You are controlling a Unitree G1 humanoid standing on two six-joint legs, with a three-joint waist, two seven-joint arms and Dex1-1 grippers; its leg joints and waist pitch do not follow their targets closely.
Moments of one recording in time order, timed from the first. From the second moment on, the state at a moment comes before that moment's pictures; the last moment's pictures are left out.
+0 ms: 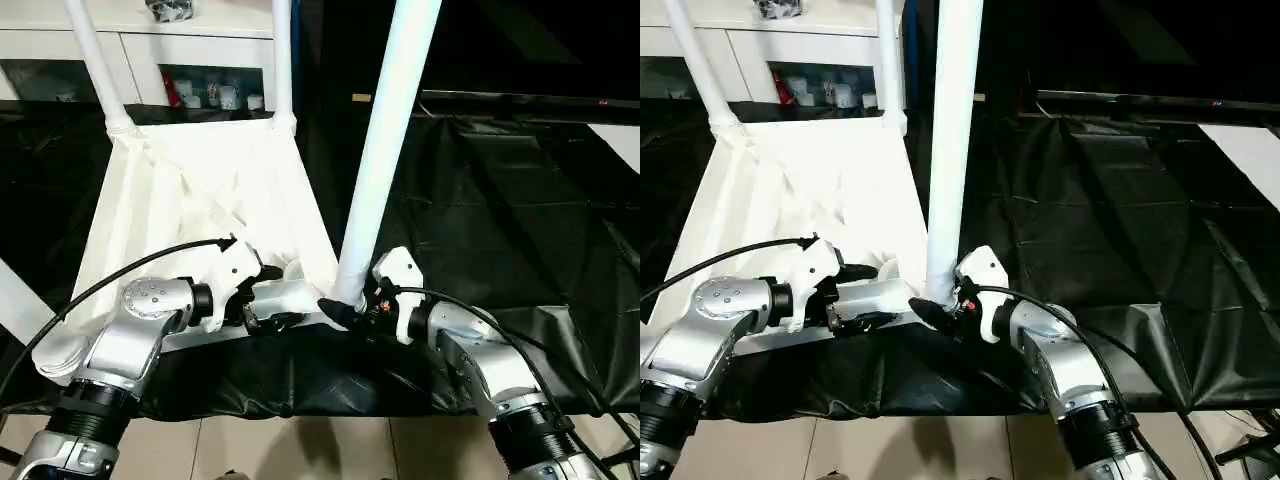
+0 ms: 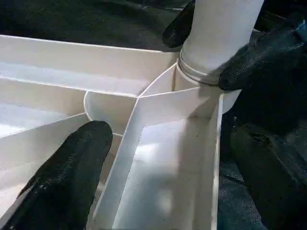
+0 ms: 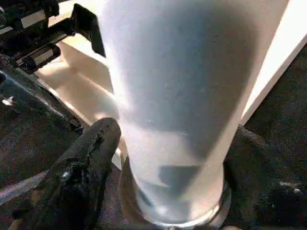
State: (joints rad) left arm -0.36 0.45 -0.15 0.26 -0.05 0.21 -1.03; right arm -0.32 -0.17 0.19 0.28 0.11 0.25 0.79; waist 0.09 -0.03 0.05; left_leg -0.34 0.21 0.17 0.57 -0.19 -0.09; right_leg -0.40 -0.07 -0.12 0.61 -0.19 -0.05
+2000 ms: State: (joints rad) left arm -0.36 0.45 -0.15 0.26 -0.05 0.21 -1.03; right arm -0.32 -0.17 0.19 0.28 0.11 0.25 0.79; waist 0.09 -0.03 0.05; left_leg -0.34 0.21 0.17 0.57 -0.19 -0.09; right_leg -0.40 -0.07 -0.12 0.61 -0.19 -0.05
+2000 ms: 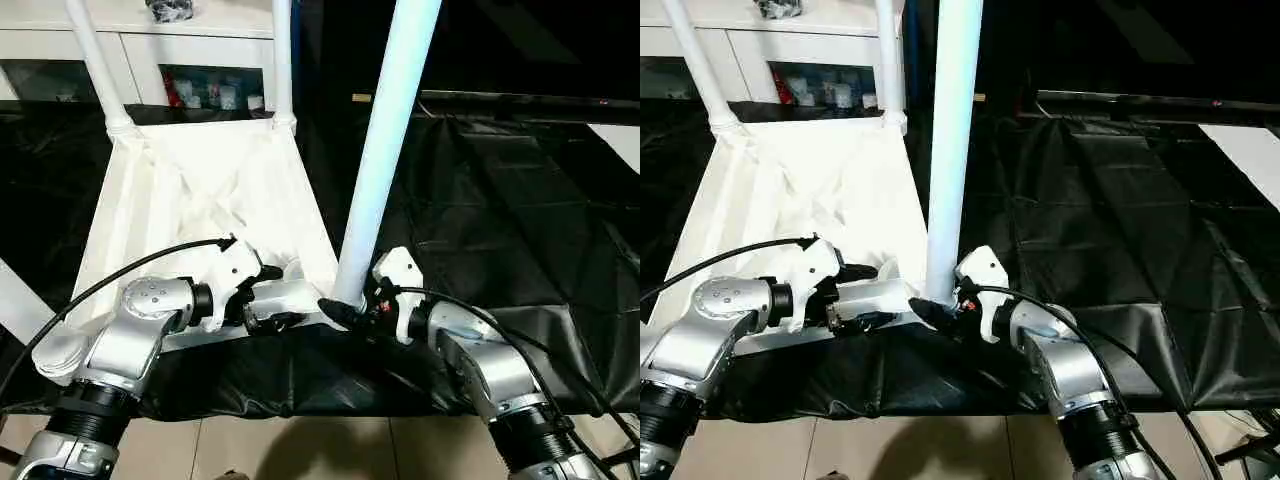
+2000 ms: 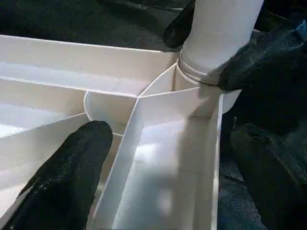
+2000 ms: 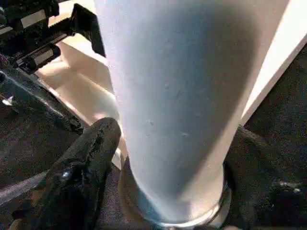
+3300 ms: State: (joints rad) left arm -0.71 0.44 -0.35 0.45 0.09 0.18 -1.22; right arm -0.38 -0.43 0.19 0.03 0.06 0.42 0.88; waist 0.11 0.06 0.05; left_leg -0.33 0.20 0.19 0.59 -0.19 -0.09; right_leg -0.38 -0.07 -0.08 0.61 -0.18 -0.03
